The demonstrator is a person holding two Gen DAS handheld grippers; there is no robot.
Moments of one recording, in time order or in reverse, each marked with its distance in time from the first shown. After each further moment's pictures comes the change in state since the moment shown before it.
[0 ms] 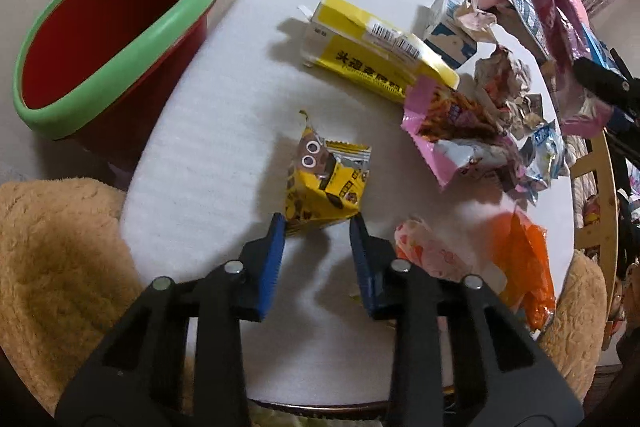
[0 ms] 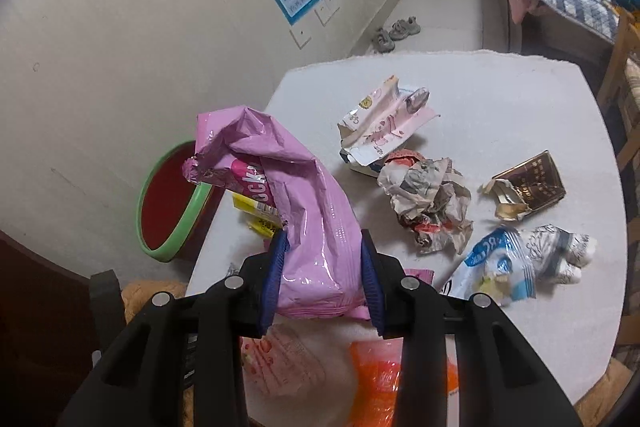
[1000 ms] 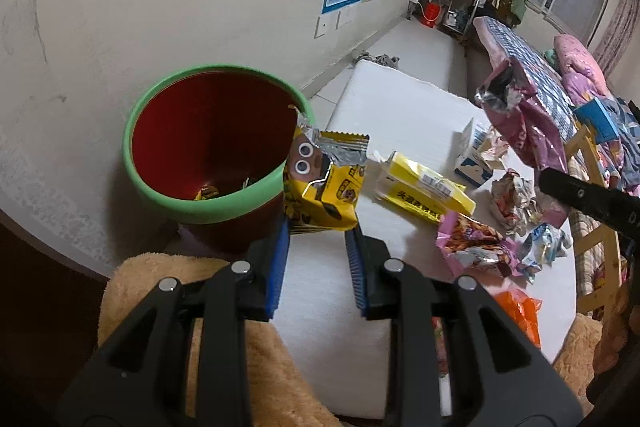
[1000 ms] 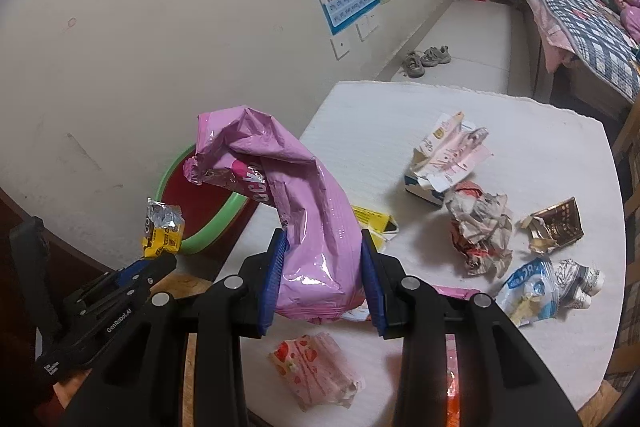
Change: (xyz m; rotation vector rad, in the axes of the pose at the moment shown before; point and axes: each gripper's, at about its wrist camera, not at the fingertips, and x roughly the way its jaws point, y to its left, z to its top) left arm -0.099 0.041 0.019 -0.076 -0.321 0.130; right arm 0.003 0.069 -0.003 -0.152 -0.037 0.012
